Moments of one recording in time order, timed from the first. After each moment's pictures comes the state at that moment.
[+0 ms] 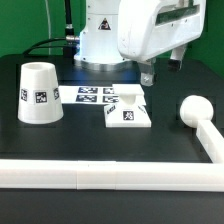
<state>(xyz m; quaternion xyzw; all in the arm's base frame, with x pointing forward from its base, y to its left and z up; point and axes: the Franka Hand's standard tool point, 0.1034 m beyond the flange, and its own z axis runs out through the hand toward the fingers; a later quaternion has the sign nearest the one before) 0.564 0.057 0.115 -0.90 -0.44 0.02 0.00</state>
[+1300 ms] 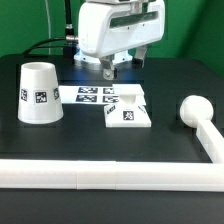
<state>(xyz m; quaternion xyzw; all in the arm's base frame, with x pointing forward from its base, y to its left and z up) 0.484 0.009 0.098 -0.93 -0.37 0.01 0.00</state>
